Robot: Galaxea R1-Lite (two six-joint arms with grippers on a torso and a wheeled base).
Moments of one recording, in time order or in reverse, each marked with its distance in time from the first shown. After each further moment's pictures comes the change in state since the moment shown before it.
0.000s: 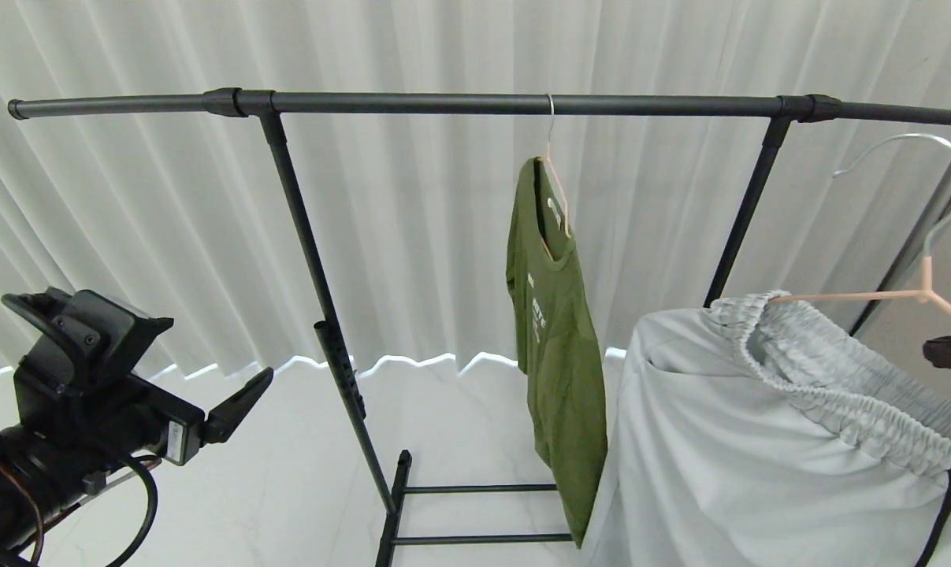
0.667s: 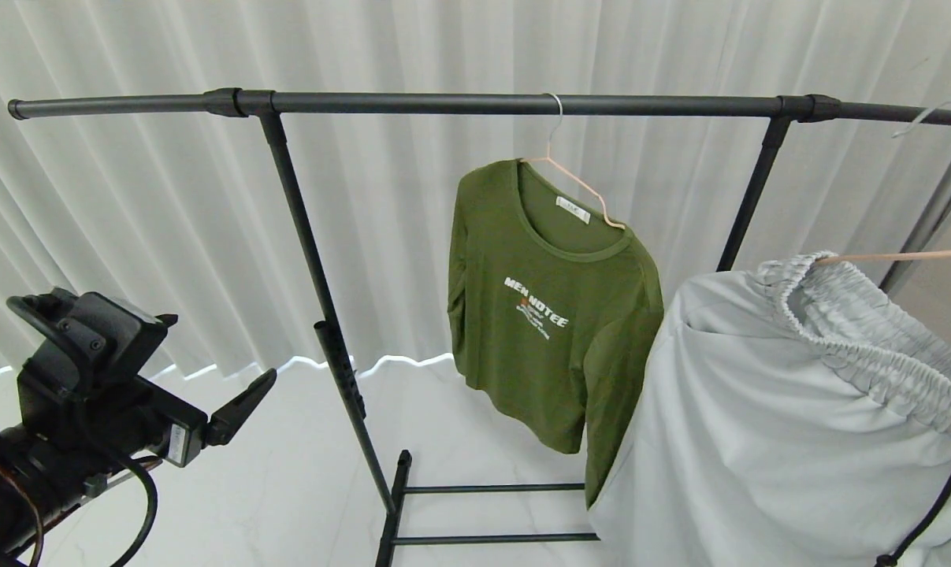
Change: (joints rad) left arm -0.018 -0.005 -0.001 -0.002 -0.002 0.037; right arm -0.163 -0.006 -0.008 -0.052 0.000 -0.018
